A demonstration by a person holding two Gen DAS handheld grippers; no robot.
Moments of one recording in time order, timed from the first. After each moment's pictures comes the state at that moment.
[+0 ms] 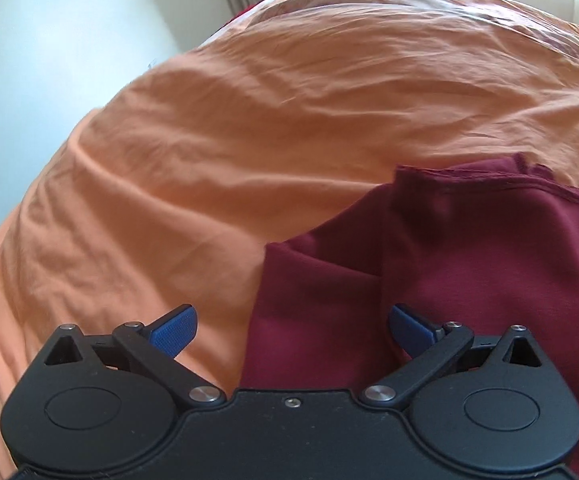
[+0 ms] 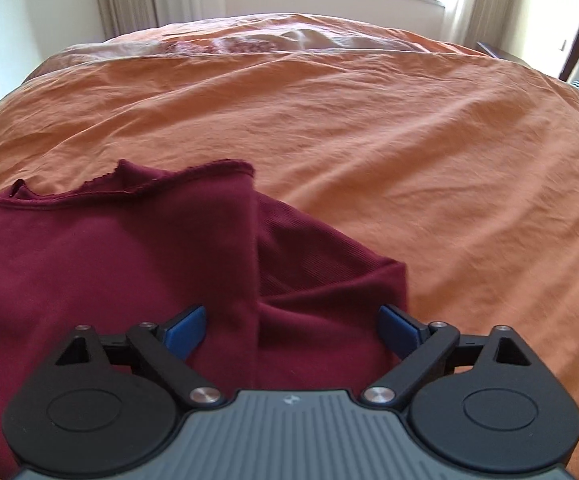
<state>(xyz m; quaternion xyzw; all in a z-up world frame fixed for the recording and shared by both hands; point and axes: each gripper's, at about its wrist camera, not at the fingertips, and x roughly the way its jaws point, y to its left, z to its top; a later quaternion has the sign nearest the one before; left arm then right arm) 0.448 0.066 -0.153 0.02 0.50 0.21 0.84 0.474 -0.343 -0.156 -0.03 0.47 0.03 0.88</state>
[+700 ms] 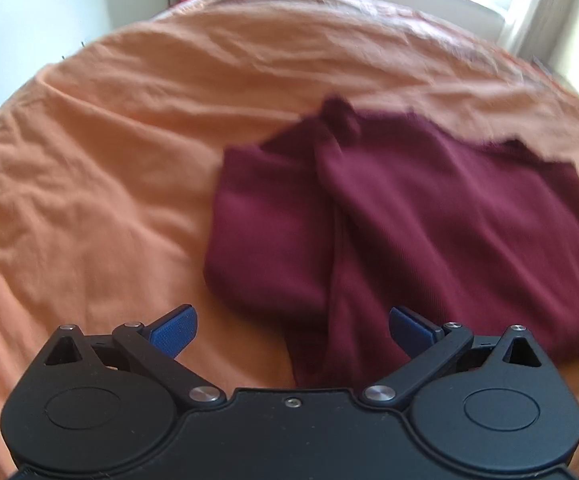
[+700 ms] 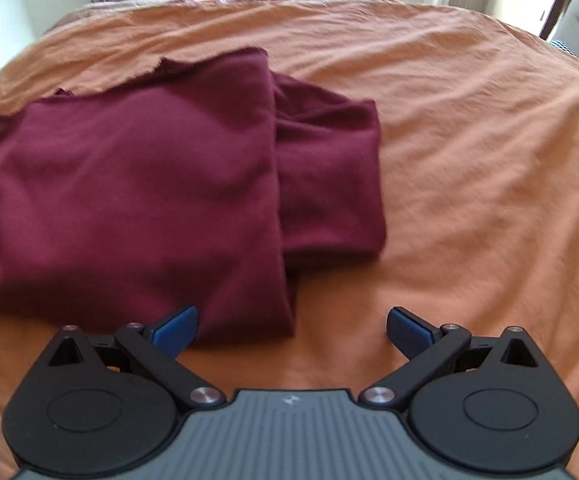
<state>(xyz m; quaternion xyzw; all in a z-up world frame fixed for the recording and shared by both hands) 0.336 0.053 -0.141 -0.07 0.50 0.06 0.86 0.342 -0.333 -0.157 -0.03 0.51 0.00 0.86</state>
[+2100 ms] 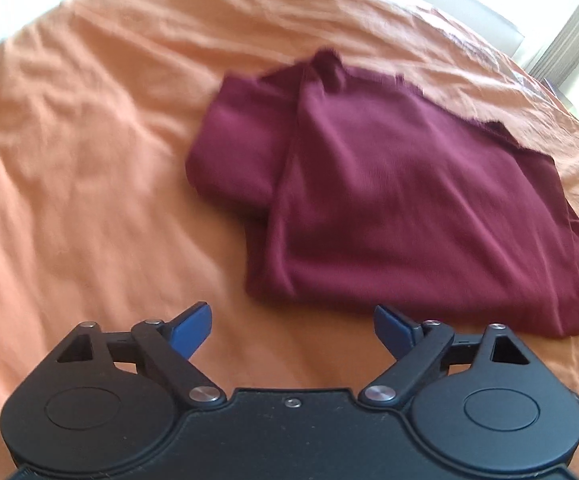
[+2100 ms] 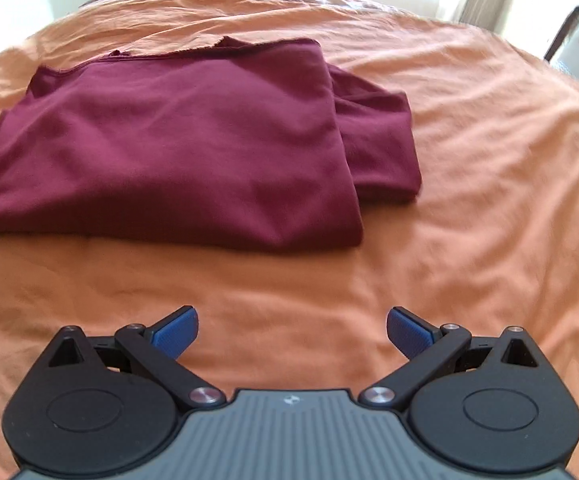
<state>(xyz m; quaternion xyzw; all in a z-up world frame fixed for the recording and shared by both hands) 0.288 0.037 -0.146 -0.17 0.52 0.07 0.83 0.278 -0.281 -0.143 -0.08 0.50 0.01 0.87</state>
